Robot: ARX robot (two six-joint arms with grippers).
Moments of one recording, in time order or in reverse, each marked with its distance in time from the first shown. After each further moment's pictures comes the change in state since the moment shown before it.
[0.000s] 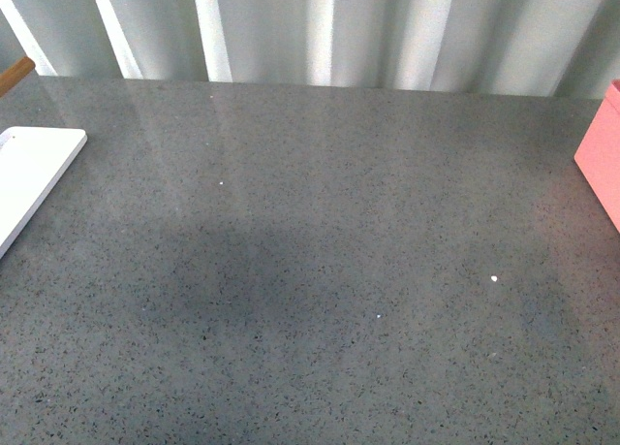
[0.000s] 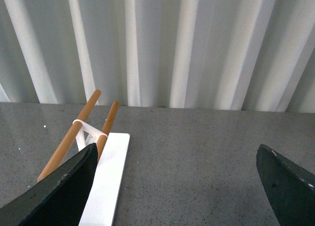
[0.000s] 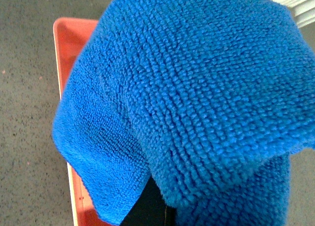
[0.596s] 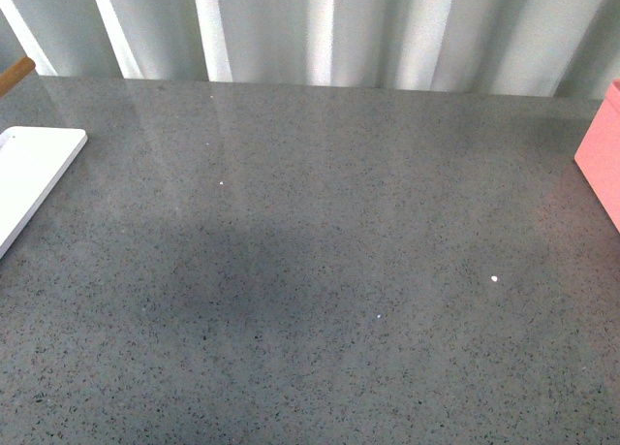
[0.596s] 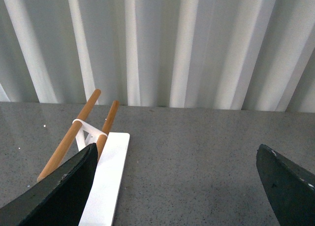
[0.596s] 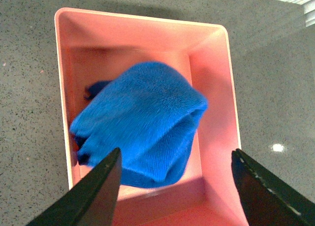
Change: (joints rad) left arm 0.000 0.000 0.000 0.000 0.000 0.000; right arm -0.014 -0.010 -0.027 0.018 -0.027 -0.020
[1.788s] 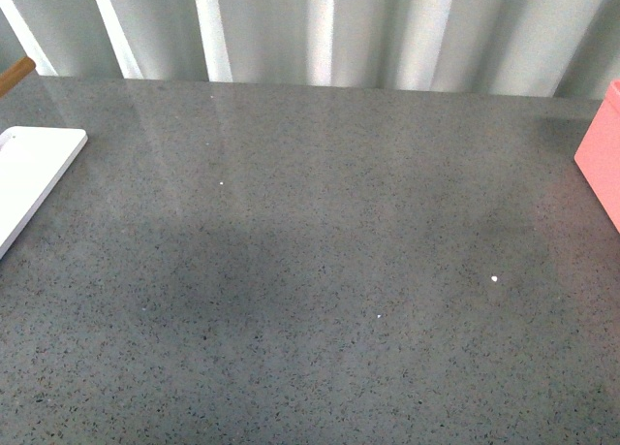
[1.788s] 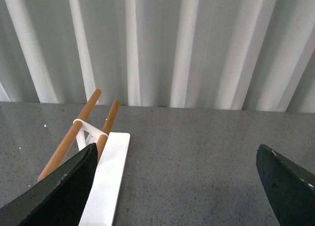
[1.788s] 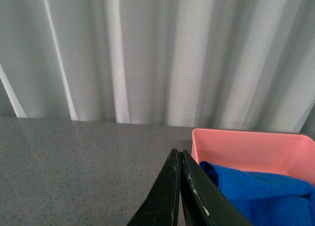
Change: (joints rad) left arm 0.000 0.000 0.000 0.000 0.000 0.000; right arm 0.117 -0.702 -1.141 1.318 -0.361 0.183
